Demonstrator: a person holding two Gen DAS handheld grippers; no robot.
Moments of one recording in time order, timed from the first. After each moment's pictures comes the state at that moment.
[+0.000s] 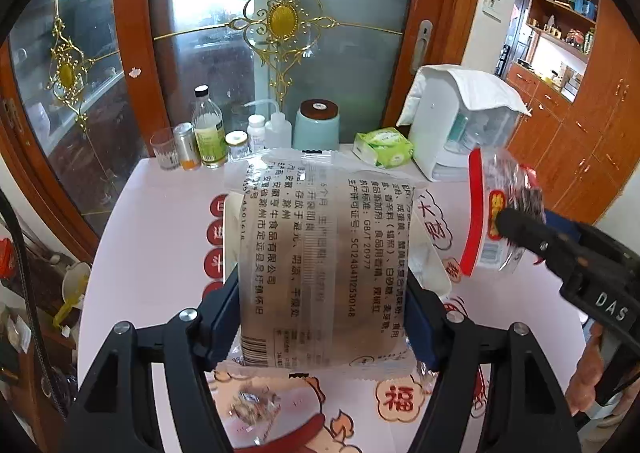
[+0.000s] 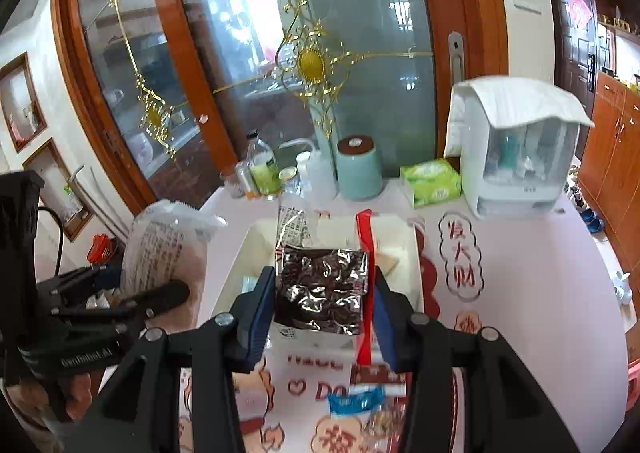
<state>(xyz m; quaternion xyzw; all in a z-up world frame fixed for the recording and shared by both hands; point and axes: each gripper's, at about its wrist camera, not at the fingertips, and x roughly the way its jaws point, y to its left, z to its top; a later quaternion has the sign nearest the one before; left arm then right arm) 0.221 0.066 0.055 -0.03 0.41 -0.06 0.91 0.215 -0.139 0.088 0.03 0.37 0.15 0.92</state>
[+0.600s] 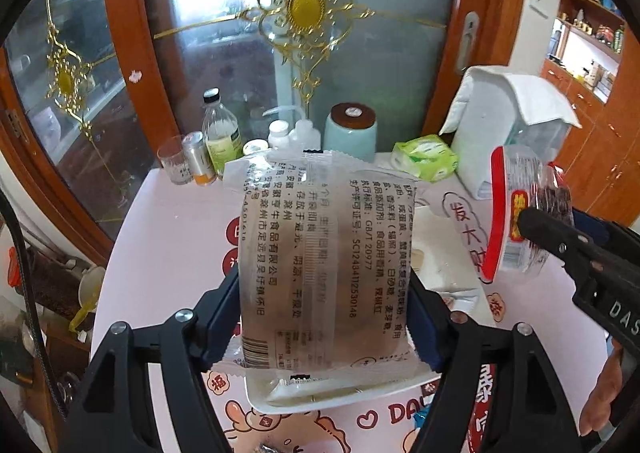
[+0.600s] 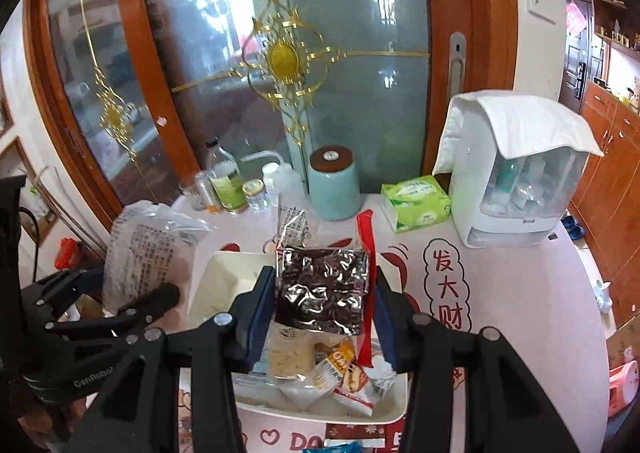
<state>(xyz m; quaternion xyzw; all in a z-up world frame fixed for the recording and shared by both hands) 0.323 0.070 0.028 -0.01 0.43 -0.02 0.90 0.309 -0.117 0.067 -0.01 0.40 0.10 0.91</state>
